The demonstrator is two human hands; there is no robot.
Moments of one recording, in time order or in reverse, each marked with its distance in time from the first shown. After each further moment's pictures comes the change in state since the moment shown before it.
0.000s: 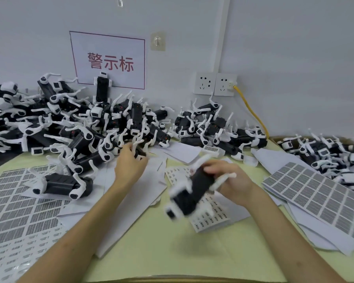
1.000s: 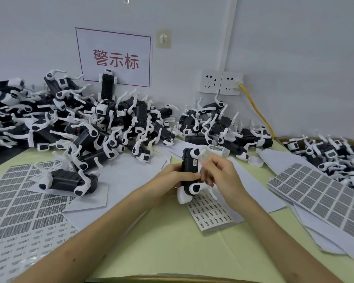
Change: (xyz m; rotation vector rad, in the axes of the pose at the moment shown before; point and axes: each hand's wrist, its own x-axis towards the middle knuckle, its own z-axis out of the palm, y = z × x) left_hand -0.063 0.042 0.026 -0.564 -0.819 -0.118; right_hand 0.009 0.020 0.021 -0.428 0.330 -0.275
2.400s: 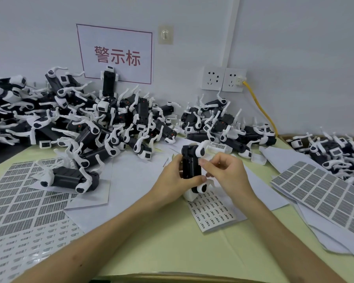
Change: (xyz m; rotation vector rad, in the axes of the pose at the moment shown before) left_hand 0.007 -0.020 0.005 0.362 0.256 0.339; right_hand -0.001 0.002 -0.002 -0.079 0.170 0.030
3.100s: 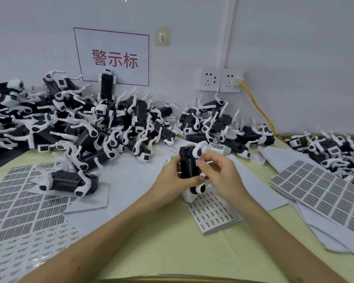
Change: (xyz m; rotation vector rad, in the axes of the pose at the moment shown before) left_hand 0.002 0.003 -0.001 -0.067 -0.002 -0.066; right_hand -0.004 -0.002 0.006 -0.060 -0.096 -0.049
